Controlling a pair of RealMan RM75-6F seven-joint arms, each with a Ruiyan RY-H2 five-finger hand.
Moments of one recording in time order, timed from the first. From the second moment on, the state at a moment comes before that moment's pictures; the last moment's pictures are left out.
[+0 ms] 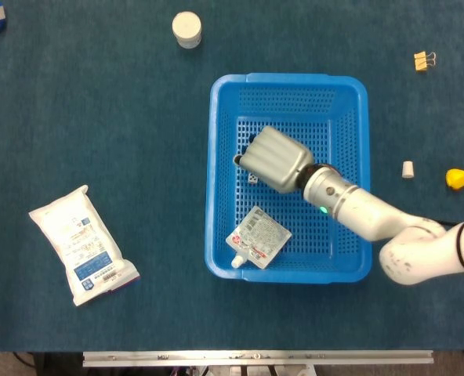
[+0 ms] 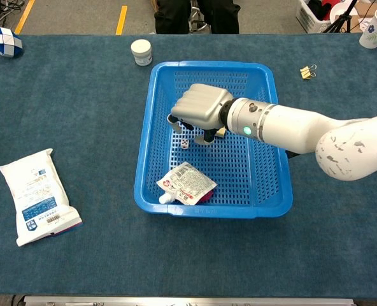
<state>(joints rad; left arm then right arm) -0.02 -0.92 -0.05 -2.04 1.49 1.61 0.32 1.13 -1.63 0.02 -1.47 -0.95 0.72 -0.73</state>
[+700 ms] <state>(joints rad) -0.02 -0.92 -0.06 -2.02 1.48 1.61 0.30 1.14 -1.72 0.01 -1.38 -0.94 0.75 -0.77</state>
